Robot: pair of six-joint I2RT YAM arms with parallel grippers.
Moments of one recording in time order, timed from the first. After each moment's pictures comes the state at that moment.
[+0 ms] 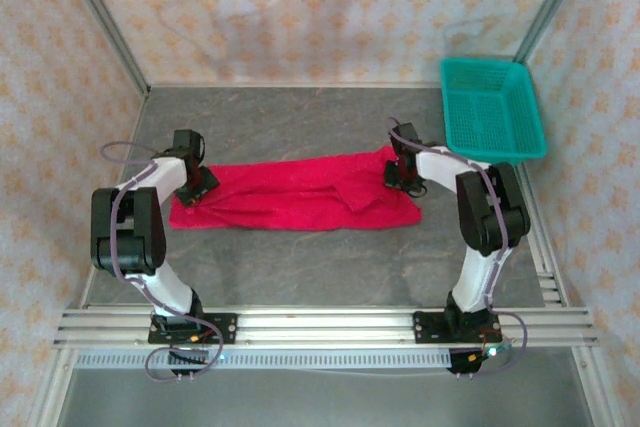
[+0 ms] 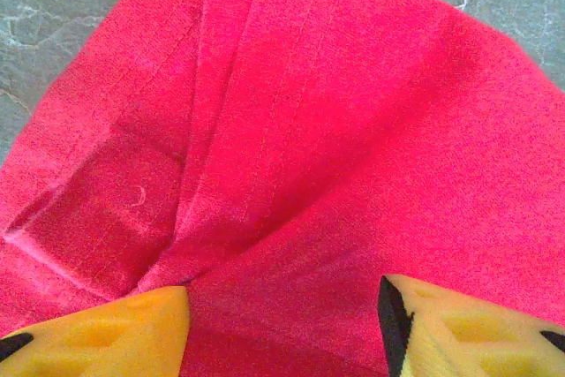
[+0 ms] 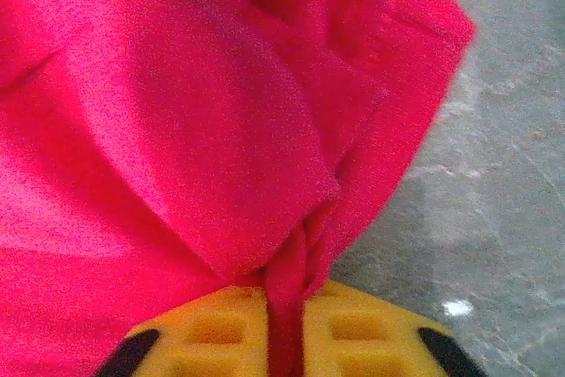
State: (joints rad) left arm 0.12 1.68 1.01 -0.59 -0.10 -0.62; right arm 0.29 1.86 1.16 -0.54 0.00 0.50
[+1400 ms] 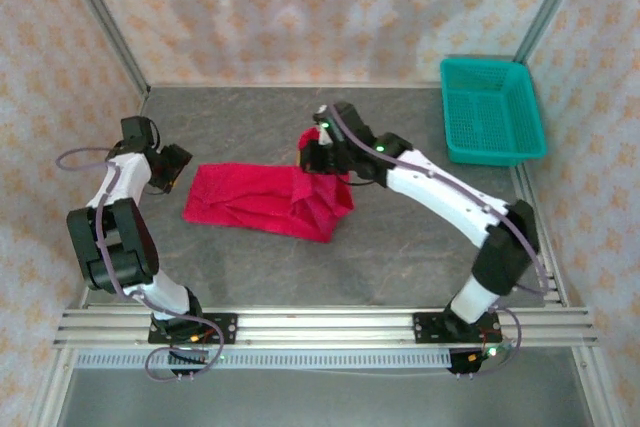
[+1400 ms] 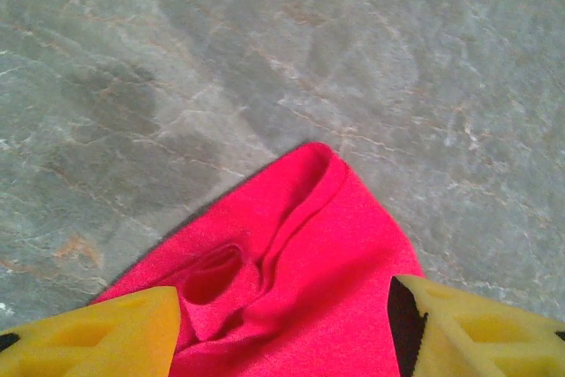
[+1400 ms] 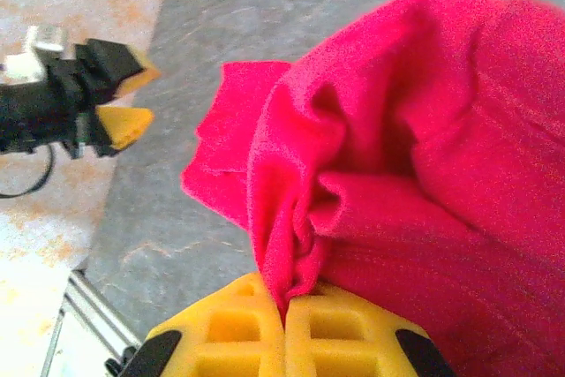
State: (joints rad) left arm 0.37 1.60 1.10 -0.61 0.20 -0.74; right arm 0.79 1.67 1.55 -0.59 -0.19 0.69
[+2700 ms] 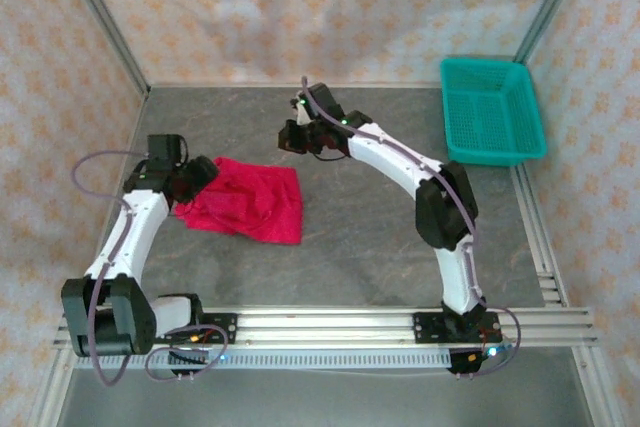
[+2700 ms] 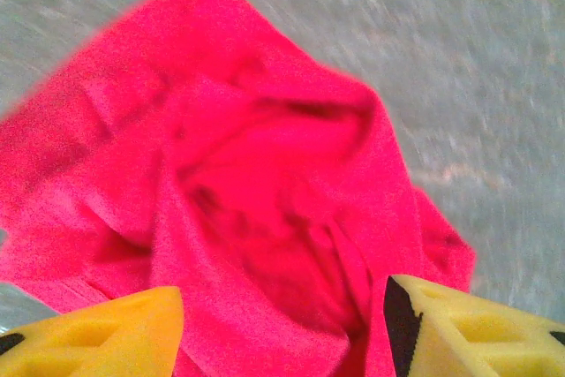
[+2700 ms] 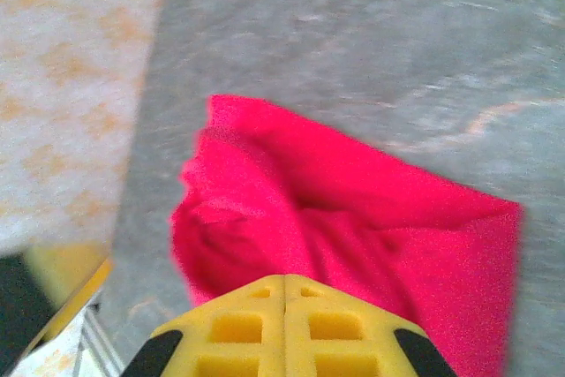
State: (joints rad) left arm 0.07 1.21 0.91 -0.65 0.11 -0.70; right arm 0.68 2.09 1.82 -0.50 -0.39 0.68
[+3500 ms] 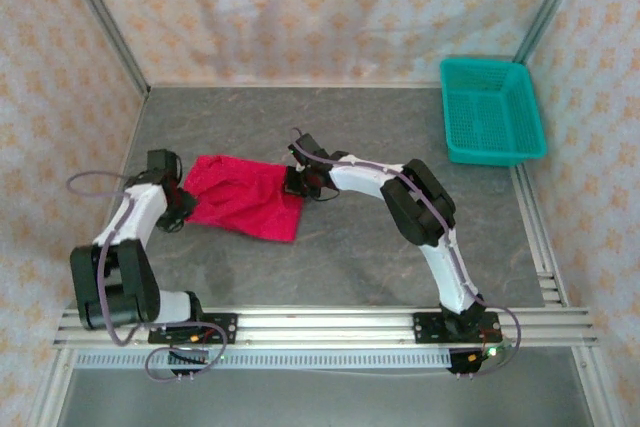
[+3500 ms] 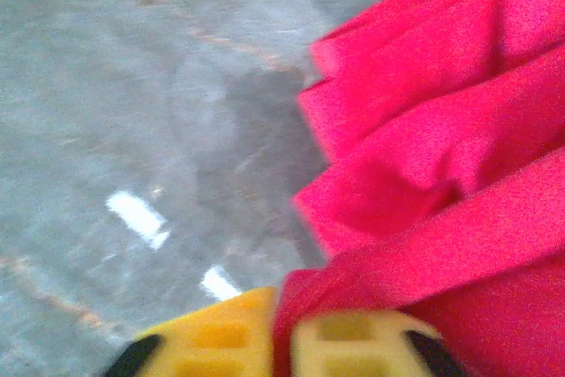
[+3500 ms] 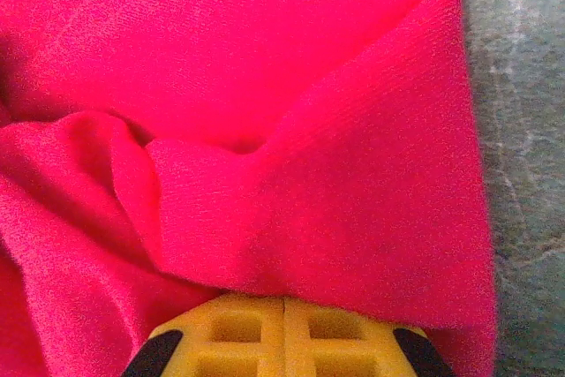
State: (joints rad) left arm 0.24 1.32 0.82 -0.81 -0.13 -0.68; right arm 0.75 2.21 1.58 -0.35 -0.25 0.81
